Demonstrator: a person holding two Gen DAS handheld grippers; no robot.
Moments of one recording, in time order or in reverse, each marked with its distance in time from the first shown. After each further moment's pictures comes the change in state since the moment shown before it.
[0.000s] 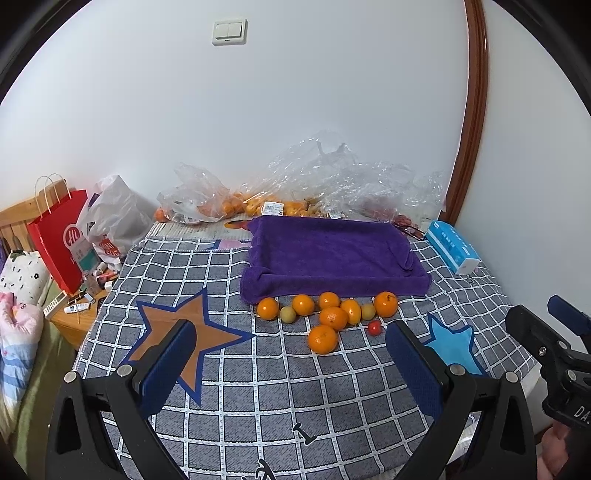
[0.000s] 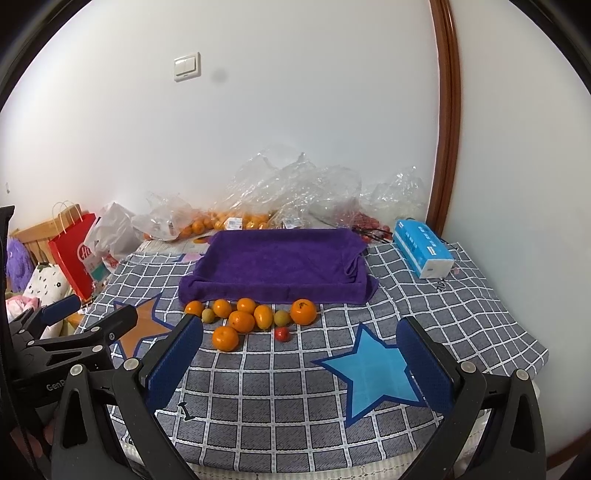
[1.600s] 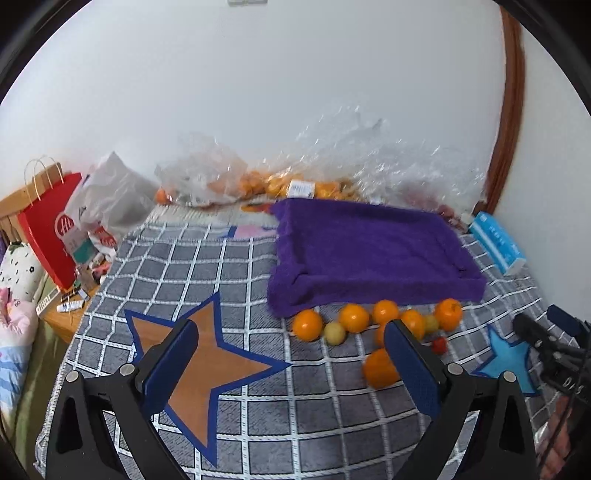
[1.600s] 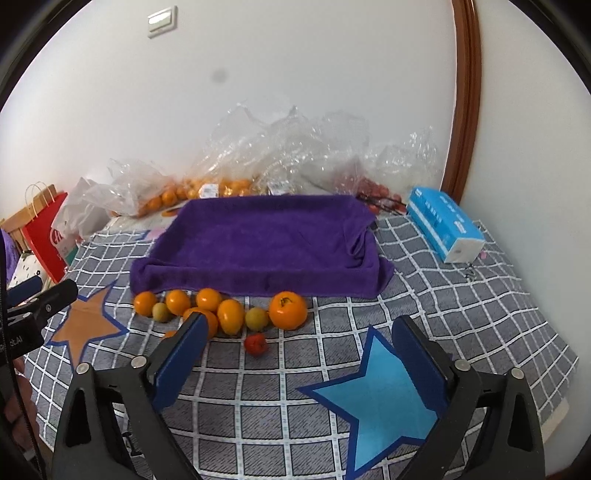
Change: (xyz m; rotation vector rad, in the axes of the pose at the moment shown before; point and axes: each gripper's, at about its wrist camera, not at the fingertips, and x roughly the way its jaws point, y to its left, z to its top) left arm 0.108 0.042 0.006 -0.023 0.081 0.050; right arm 0.134 -0.019 -0.009 -0.002 0.114 -0.008
